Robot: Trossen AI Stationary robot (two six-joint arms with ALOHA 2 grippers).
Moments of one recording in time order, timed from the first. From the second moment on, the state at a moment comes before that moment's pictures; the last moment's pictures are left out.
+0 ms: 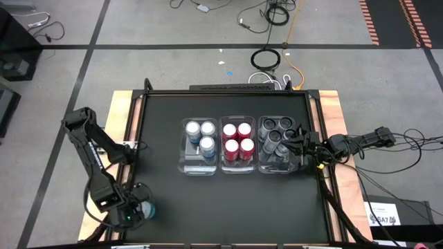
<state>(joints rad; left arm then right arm) -1.11 1.35 0.94 -0.94 0.01 -1.70 0.28 0.01 0.01 0.13 0.42 0.14</state>
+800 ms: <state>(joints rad) -0.58 1.25 1.12 -0.87 -0.04 -0.89 0.28 0.01 0.01 0.13 0.42 0.14</state>
